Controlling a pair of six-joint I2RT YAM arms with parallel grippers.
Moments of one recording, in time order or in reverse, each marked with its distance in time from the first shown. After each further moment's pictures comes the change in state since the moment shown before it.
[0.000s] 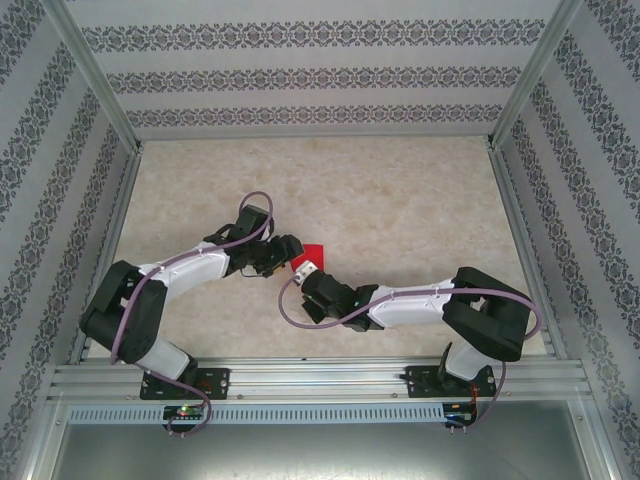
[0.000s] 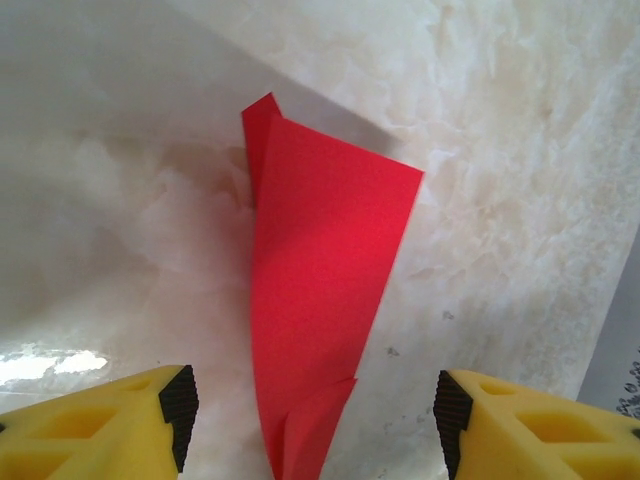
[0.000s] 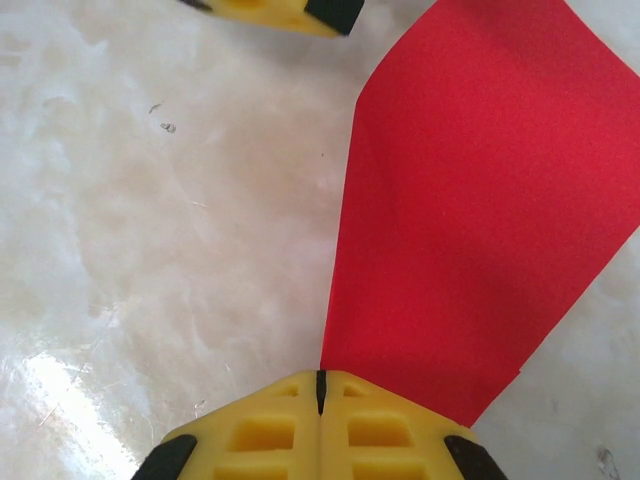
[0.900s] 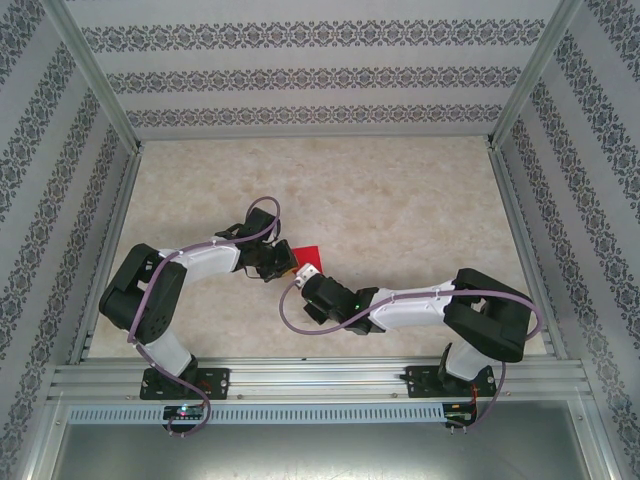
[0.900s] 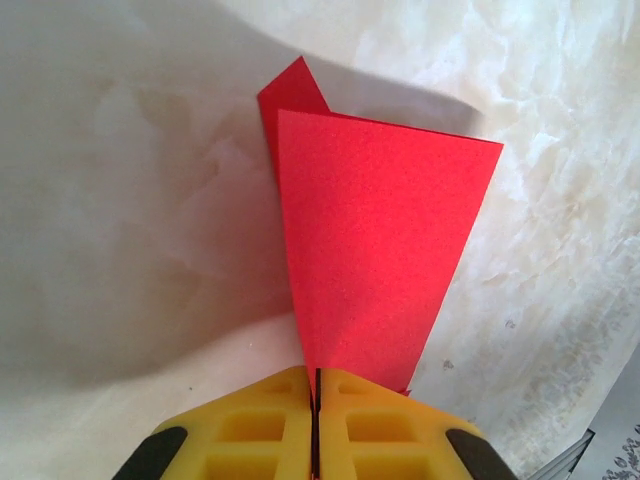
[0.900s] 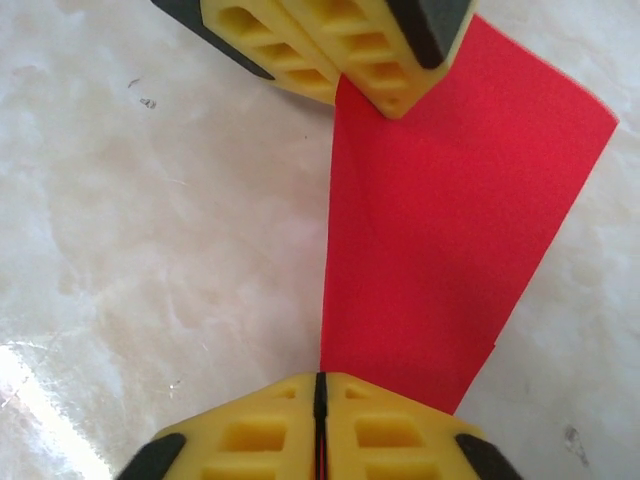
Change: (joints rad) left arm 0.000 0.127 0.040 -0.031 0.045 -0.022; right arm 0.022 -0.013 -0.017 -0.012 0.061 -0.031
